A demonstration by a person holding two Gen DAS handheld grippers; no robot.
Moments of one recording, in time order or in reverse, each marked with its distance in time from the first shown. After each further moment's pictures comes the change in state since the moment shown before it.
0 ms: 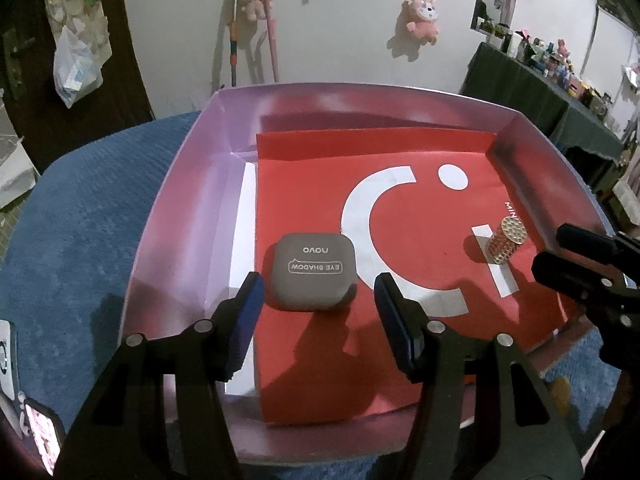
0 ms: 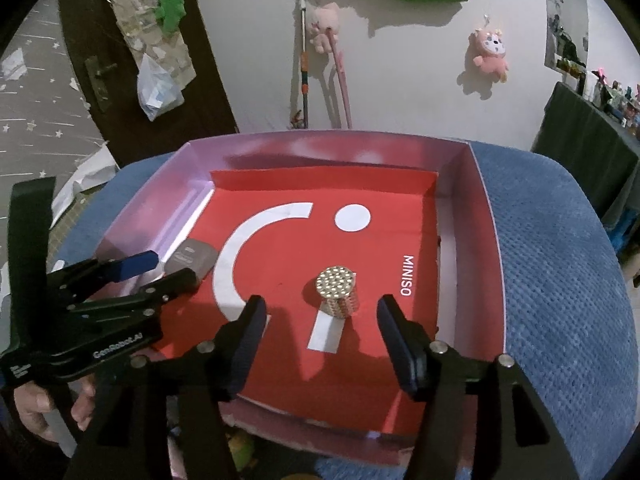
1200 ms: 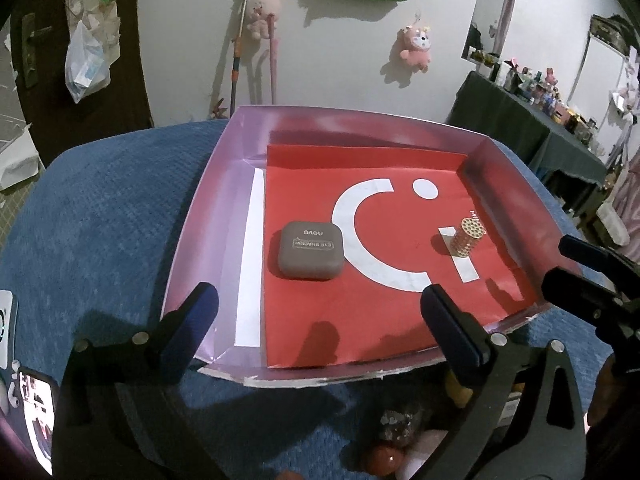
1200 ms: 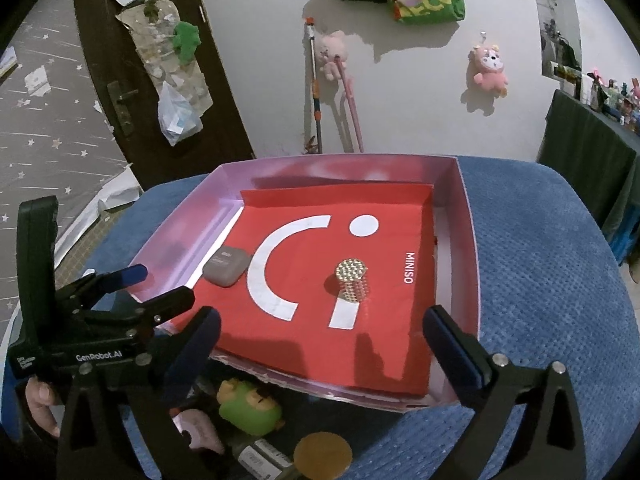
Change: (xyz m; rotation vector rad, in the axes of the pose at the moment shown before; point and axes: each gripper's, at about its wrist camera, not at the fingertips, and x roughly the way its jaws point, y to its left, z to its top) left arm -0.045 0.012 -0.023 -0.052 -0.079 -0.064; right arm -0.041 0.004 -0.023 0.020 -0.099 0.060
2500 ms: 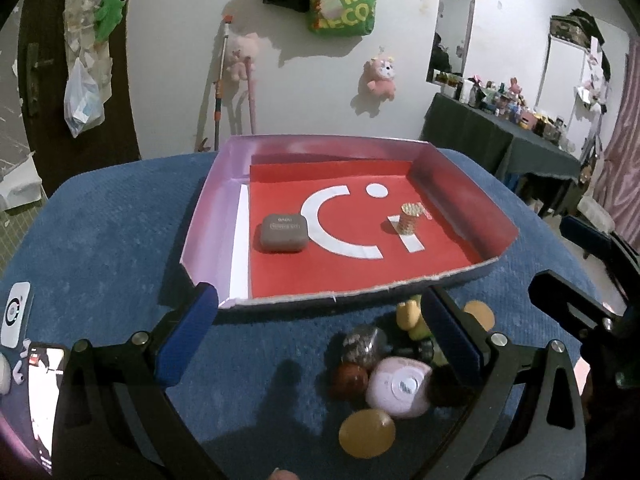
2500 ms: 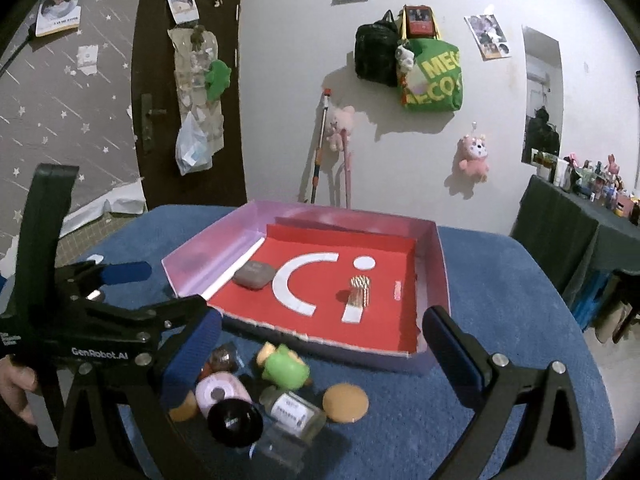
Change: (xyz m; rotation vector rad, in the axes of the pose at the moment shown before) left arm -0.069 -0.016 -0.051 0.081 -0.145 -0.053; right arm -0.079 0.057 -0.065 -0.167 -0.270 -0.132
